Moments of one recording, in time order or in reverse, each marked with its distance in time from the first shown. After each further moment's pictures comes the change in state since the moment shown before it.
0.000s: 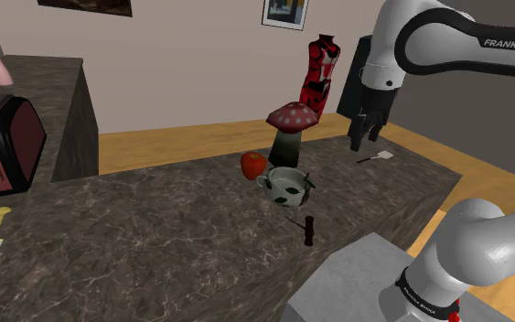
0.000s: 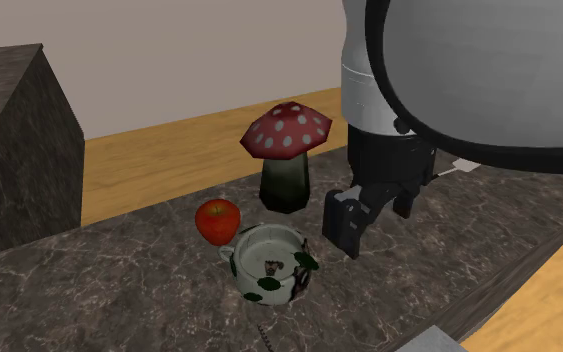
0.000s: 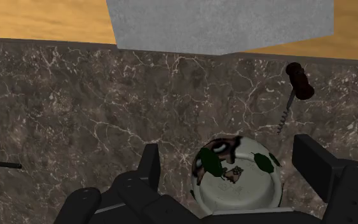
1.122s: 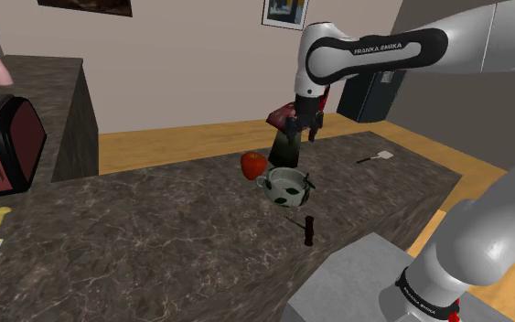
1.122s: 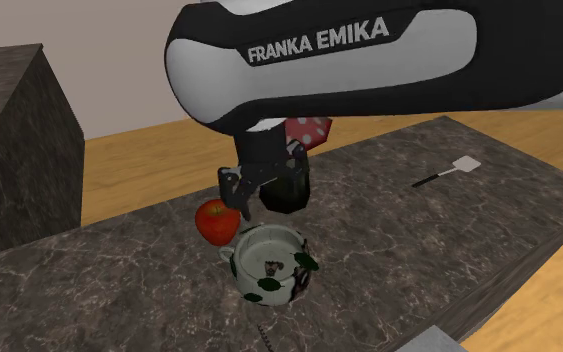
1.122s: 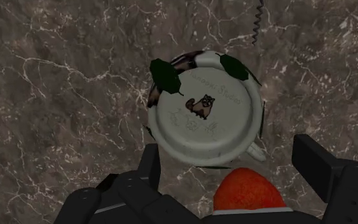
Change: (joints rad) arm -0.007 0.562 0.020 0.285 0.050 0.271 0.097
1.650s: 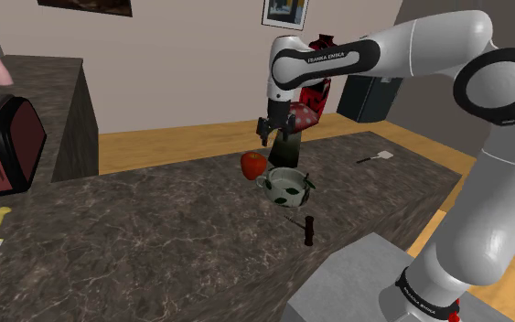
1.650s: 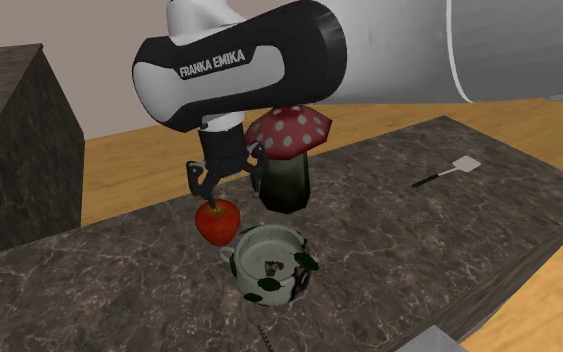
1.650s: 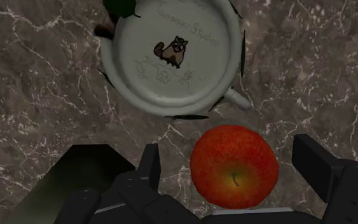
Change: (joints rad) arm 0.002 0.322 0.004 0.273 0.016 0.048 0.039
